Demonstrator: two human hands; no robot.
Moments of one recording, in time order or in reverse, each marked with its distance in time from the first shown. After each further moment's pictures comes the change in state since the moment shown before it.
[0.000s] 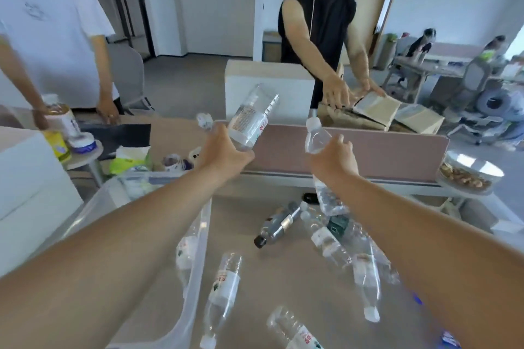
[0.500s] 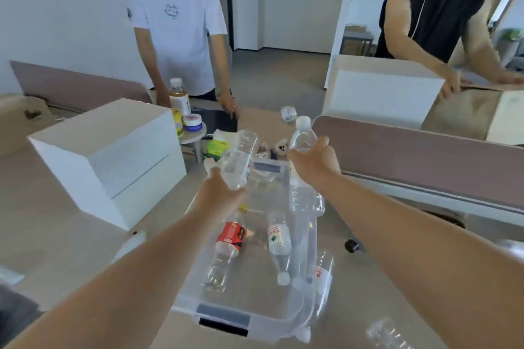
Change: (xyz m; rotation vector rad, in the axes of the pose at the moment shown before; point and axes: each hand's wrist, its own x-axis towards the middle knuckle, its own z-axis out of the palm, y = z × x) left_hand -0.045 -0.211 -0.116 0.076 0.033 -0.444; right_hand -0.089 -0.167 0.156 0.200 -0.326 -0.163
